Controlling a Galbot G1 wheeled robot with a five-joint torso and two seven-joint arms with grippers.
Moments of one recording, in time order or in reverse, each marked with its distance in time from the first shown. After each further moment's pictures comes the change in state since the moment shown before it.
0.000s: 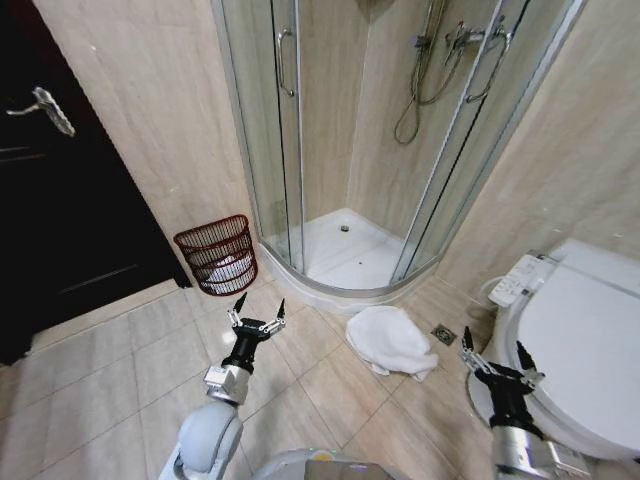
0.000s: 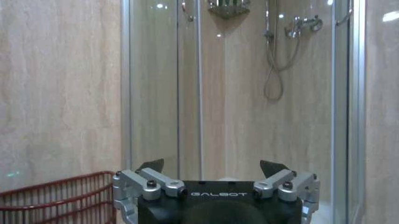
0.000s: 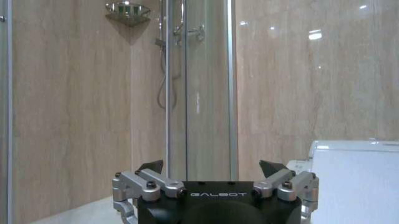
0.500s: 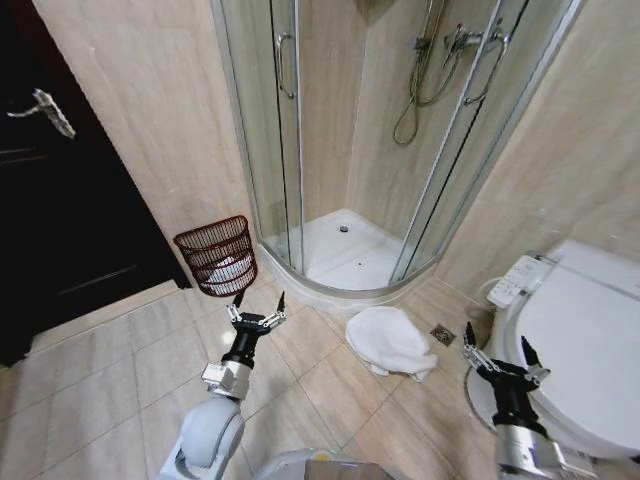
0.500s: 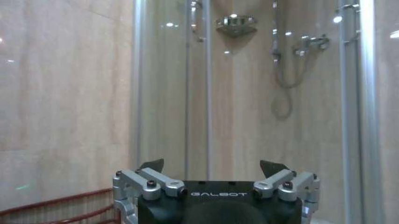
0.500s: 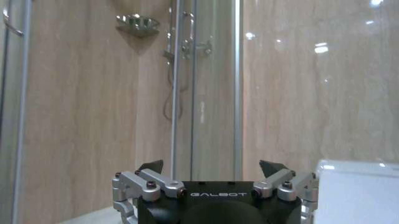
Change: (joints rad) left arm -0.018 0.055 0.019 0.000 -0.024 -0.051 -0.119; right arm -0.014 0.000 -0.009 0.054 -0.035 0.003 -0.010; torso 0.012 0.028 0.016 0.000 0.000
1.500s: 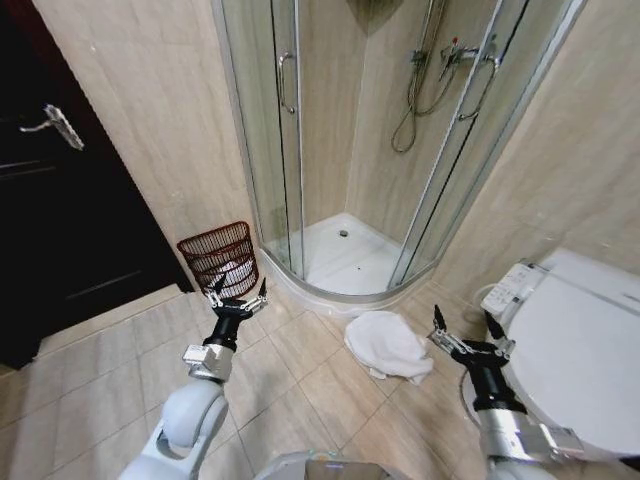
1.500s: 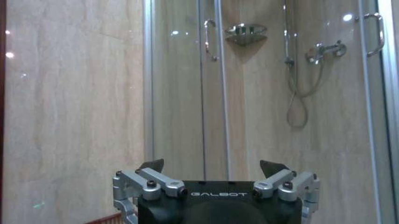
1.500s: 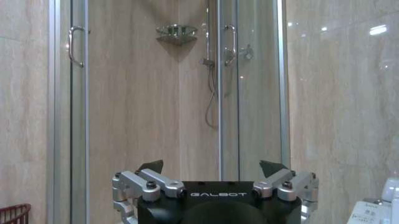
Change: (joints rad) left arm -0.079 0.072 -0.090 -0.014 -0.091 0.074 0.019; right arm -0.032 -0.050 -0.063 0.131 0.035 -0.136 -0.073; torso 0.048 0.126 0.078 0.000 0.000
